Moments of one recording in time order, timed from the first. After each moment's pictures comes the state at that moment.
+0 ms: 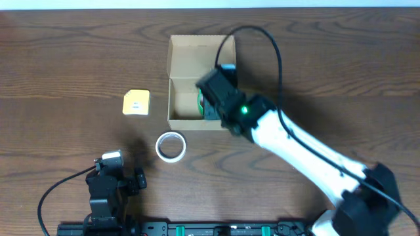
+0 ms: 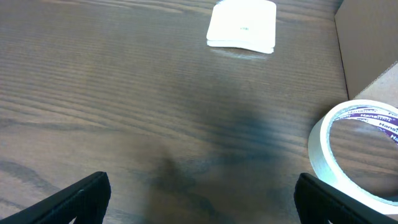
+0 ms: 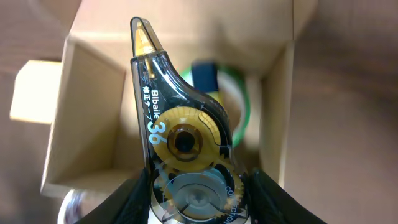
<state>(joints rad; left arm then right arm) 0.00 0.01 0.17 -0.79 -0.13 -0.07 0.75 1.71 1.38 -0.68 0.24 0.64</state>
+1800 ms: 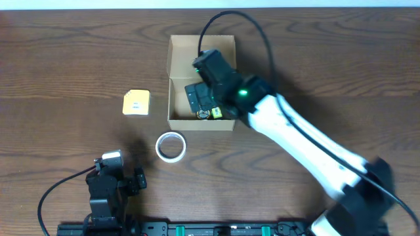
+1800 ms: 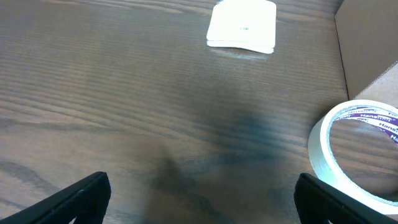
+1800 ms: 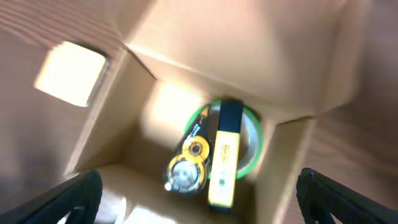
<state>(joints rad) 0.00 0.01 0.17 -0.79 -0.13 -0.07 0.73 1.71 1.54 -0.78 0.13 0.34</state>
